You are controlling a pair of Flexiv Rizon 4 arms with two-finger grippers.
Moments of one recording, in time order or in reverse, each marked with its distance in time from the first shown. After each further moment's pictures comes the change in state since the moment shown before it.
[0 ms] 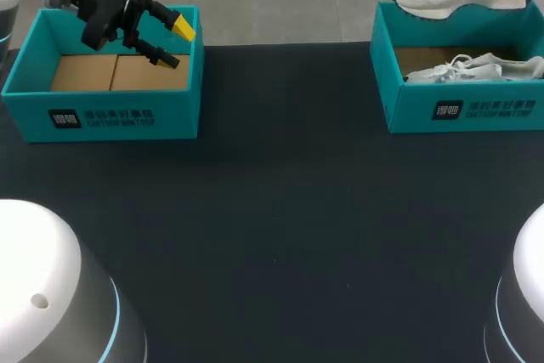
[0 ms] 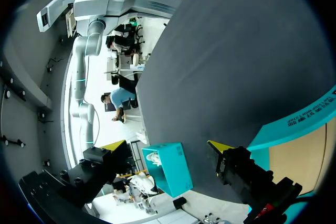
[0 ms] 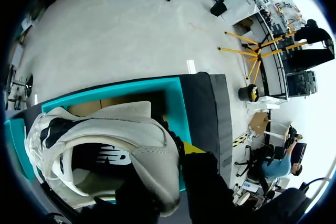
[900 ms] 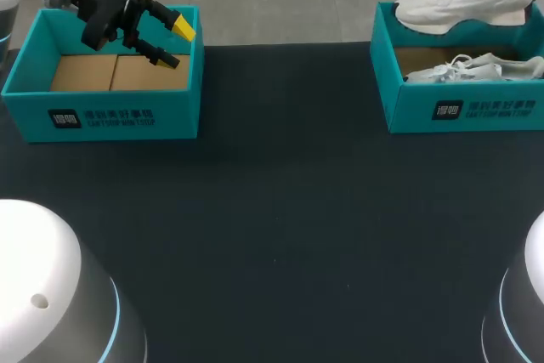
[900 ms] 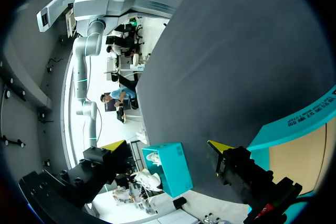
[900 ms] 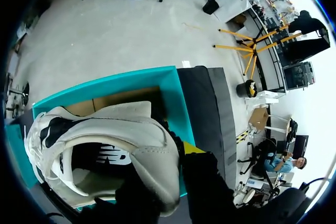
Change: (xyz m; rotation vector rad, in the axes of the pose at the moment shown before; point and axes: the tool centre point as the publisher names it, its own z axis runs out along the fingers) left arm 0.000 0.000 0.000 0.000 0.000 0.000; right arm 0.002 -0.020 0.029 -0.021 -0.020 0.054
